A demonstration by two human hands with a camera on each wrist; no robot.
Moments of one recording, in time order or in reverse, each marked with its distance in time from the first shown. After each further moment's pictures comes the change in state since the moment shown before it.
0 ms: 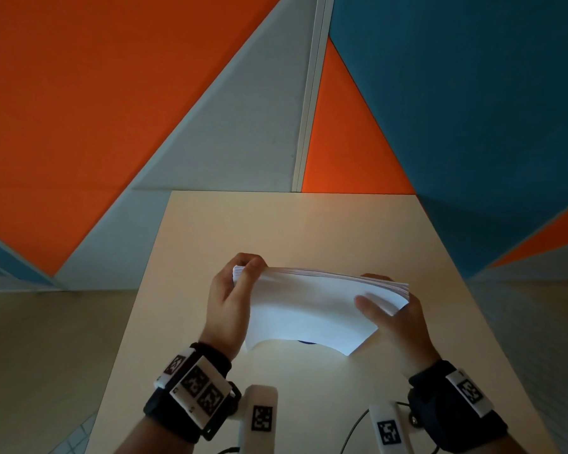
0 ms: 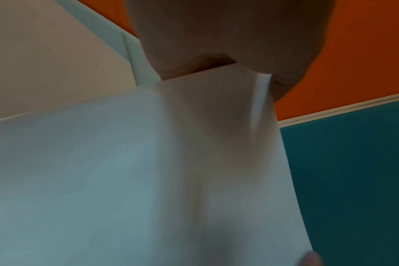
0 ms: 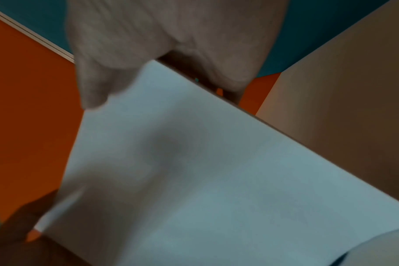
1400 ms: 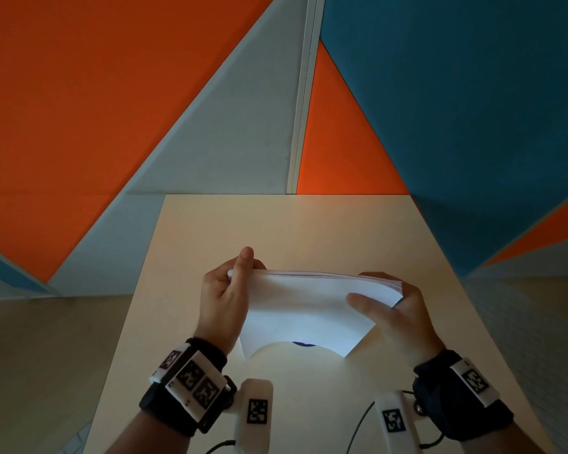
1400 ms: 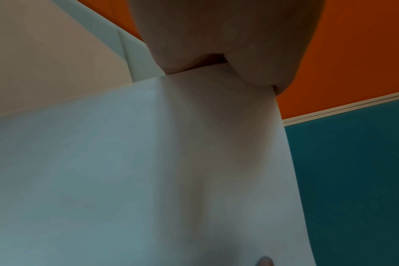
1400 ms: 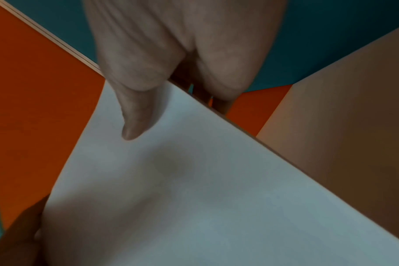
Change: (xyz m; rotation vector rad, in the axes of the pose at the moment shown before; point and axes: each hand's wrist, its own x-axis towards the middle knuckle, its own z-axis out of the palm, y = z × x) left_hand 0.008 0.005 0.005 0.014 0.072 -0.031; right_hand 0.009 -0.011 -0.006 -0.093 -0.075 -0.010
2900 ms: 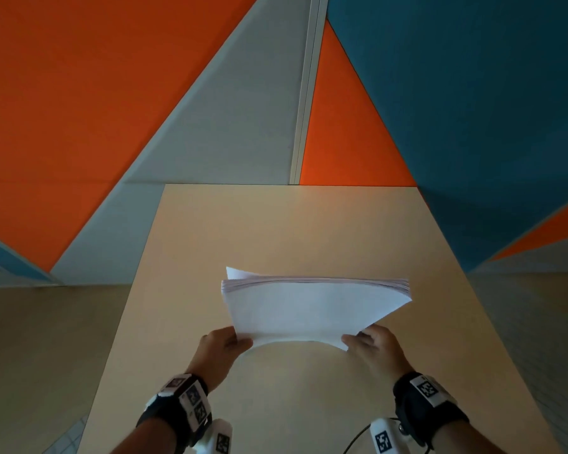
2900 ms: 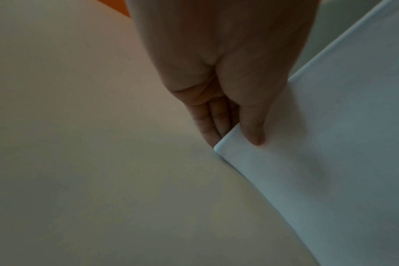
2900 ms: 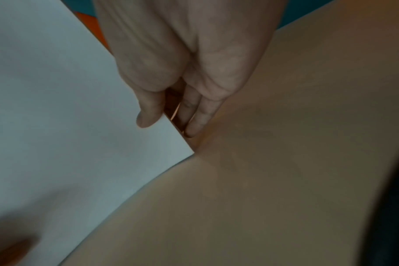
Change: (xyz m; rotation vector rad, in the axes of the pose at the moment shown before) left_hand -0.028 -0.137 -0.058 0.633 -0.300 -0.419; right_hand -0.010 0.120 -0.008 -0.388 -0.101 0.329
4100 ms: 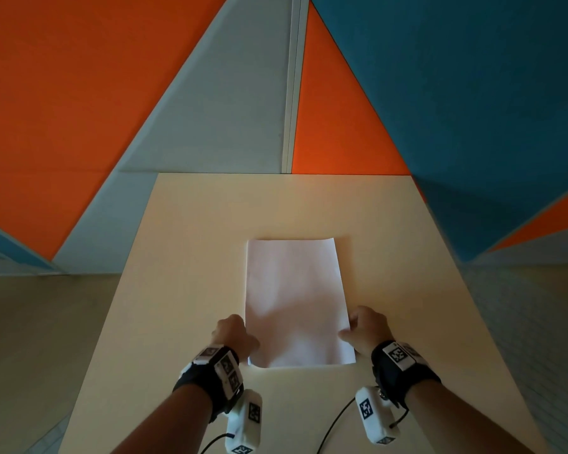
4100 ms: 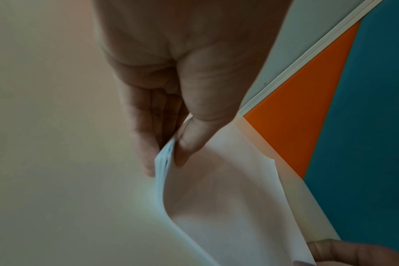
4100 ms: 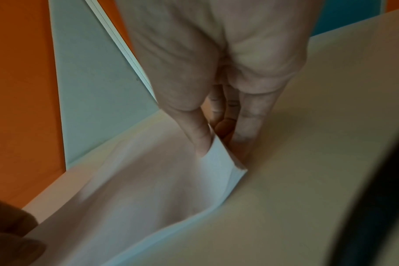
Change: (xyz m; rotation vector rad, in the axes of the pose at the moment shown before) left_hand 0.009 0.035 0.052 0.382 -0.080 -0.378; right_hand 0.019 0.006 -0.013 -0.512 -0.016 0.249
